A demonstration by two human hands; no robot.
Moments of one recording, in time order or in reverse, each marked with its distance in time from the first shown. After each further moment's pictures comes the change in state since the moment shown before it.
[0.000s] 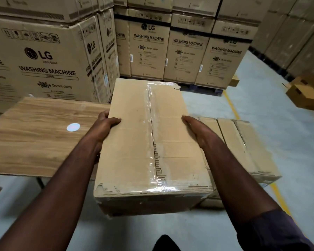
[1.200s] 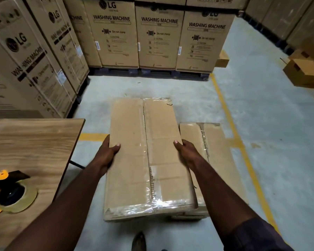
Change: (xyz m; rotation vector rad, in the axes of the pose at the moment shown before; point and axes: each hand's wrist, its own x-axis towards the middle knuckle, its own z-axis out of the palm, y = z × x) left_hand 0.188 -0.146 0.372 0.235 -0.057 -0.089; right_hand 0.258 0.094 -0.344 0.020 0.103 0.002
